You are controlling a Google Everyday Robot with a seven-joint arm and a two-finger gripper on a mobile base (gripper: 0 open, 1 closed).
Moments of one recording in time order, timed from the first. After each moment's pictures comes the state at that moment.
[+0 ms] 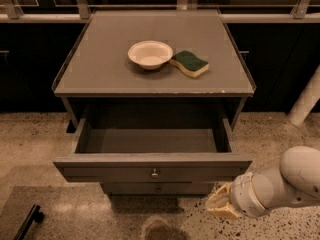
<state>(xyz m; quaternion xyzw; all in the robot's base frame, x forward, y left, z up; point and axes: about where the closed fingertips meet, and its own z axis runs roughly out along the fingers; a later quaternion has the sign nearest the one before) 0.358 -0.157 0.636 -0.53 0.78 0.23 0.22</state>
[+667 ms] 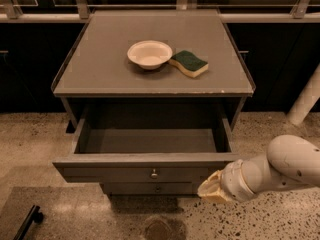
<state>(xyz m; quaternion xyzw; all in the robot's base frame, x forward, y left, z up) 0.397 -0.148 0.630 -0.54 0.77 0.23 0.24</state>
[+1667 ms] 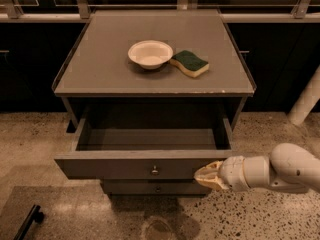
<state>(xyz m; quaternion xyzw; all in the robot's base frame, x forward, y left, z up) 0.463 -0.148 0.601 -0.50 0.74 0.27 0.36</state>
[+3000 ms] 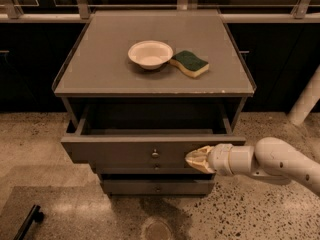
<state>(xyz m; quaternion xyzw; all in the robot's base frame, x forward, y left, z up) 0.527 -0.130 0.603 -0.47 0.74 0.22 0.42</state>
